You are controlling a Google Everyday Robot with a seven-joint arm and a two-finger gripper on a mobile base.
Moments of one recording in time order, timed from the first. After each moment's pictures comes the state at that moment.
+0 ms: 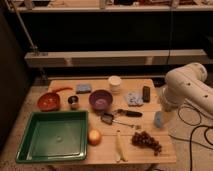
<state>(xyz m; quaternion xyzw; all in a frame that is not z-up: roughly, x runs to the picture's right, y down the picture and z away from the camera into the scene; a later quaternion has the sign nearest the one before) 0.283 0.103 0.685 -0.28 0.02 0.02 0.96</state>
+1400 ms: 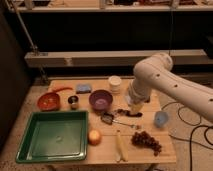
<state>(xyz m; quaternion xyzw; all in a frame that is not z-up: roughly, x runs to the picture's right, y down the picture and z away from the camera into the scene) 0.104 0.054 0.674 -0.24 -0.09 -0.06 0.96</state>
